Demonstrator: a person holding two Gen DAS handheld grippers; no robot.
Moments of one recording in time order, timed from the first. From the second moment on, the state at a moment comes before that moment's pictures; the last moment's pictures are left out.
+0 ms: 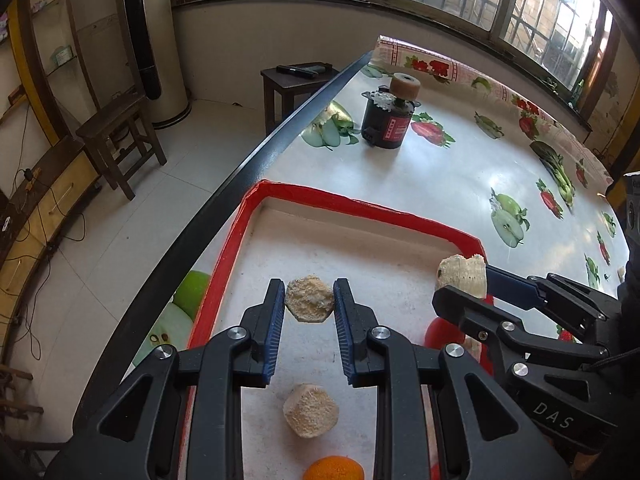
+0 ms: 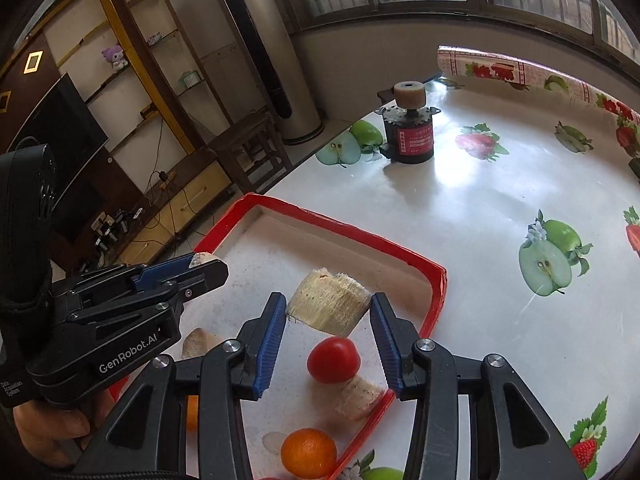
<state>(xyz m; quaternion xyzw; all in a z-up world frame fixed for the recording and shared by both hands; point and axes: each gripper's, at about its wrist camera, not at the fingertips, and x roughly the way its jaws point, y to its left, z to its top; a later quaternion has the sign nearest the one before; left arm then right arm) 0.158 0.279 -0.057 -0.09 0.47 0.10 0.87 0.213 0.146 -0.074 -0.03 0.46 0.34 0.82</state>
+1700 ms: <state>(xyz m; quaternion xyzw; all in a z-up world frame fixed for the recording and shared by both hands) 0.048 0.151 -0.032 -0.09 0.45 -0.01 0.89 0.114 -0.038 -0.055 0.03 0.44 0.28 0.85</state>
